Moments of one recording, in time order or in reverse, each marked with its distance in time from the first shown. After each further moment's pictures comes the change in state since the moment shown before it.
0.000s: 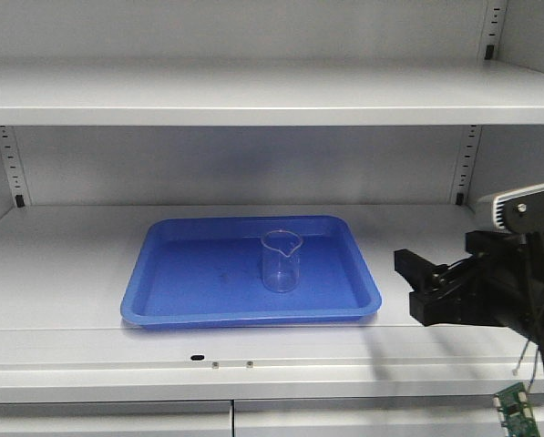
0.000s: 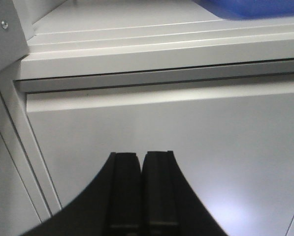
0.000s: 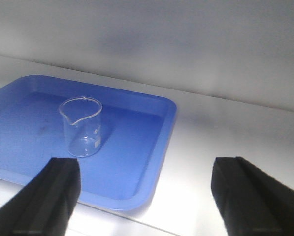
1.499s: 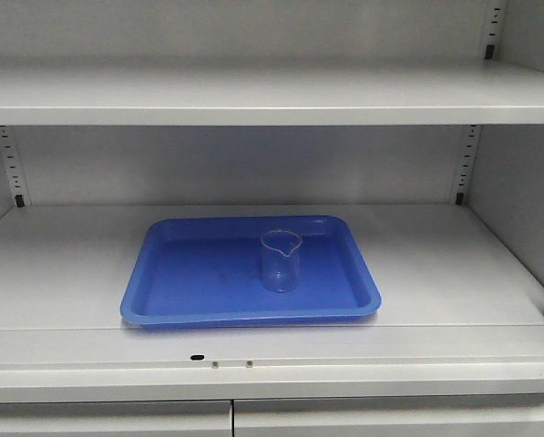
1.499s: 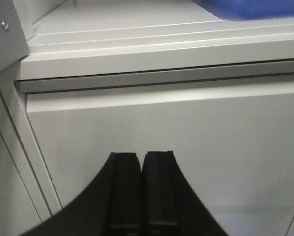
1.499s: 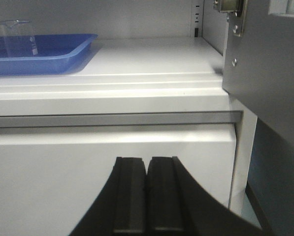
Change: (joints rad) left arm 0.000 0.000 0.000 0.000 0.002 0.000; right arm -0.215 -1.183 0.908 0.530 0.199 -0.417
